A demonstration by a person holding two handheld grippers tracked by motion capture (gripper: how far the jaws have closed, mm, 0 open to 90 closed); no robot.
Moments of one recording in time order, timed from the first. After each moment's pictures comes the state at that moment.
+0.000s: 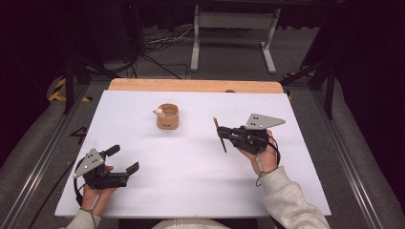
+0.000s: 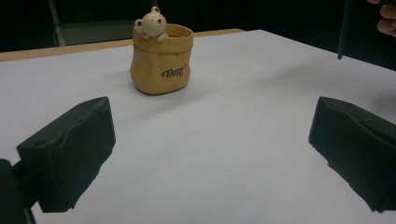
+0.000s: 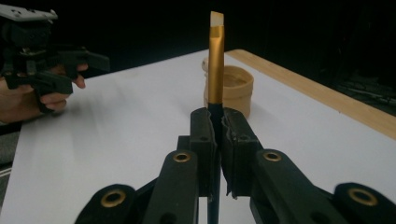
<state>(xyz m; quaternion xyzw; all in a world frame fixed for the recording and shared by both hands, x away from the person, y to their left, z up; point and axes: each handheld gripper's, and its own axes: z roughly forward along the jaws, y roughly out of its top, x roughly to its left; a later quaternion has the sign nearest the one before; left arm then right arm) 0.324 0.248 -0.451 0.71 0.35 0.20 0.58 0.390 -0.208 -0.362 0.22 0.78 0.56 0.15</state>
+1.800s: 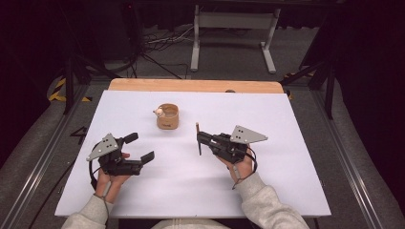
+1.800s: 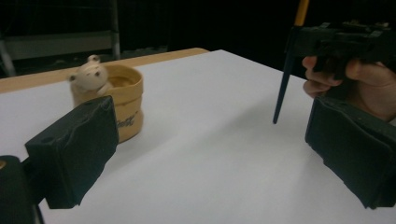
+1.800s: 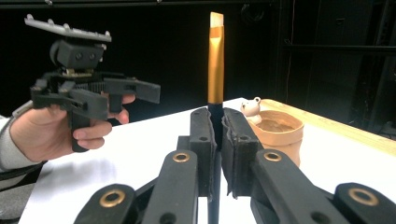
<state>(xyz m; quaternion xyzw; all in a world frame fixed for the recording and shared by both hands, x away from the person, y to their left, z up) 0.354 0.202 -0.414 0.72 0.29 0.15 0.62 0.384 -0.161 -0.404 0.18 0.71 0.66 0.14</state>
